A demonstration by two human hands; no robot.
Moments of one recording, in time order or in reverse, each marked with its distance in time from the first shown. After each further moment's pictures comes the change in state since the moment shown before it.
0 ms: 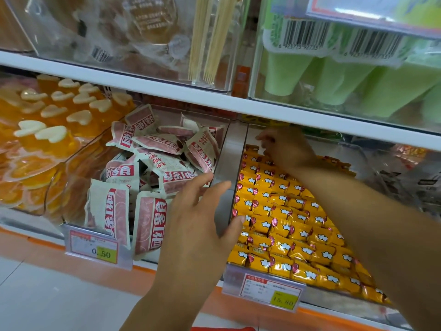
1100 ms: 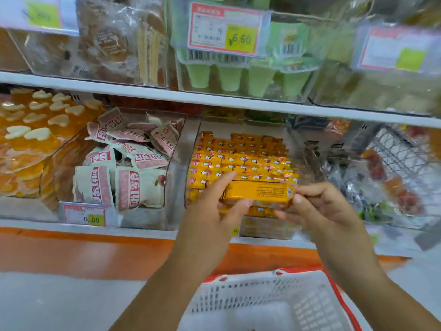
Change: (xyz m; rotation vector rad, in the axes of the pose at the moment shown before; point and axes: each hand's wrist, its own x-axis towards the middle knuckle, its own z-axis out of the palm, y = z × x) left_hand -0.066 0.079 -0.002 -0.403 -0.325 -0.032; right_hand -0.288 -0.037 -0.085 1.105 0.313 0.288
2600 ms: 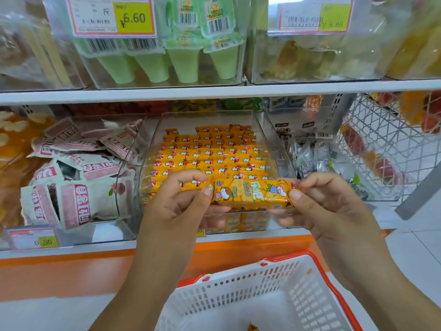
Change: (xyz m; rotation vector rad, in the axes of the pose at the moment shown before) left_hand -0.002 0.041 0.028 -0.547 0.112 -0.082; right_hand -0.011 -0.005 -0.058 0.194 0.061 0.037
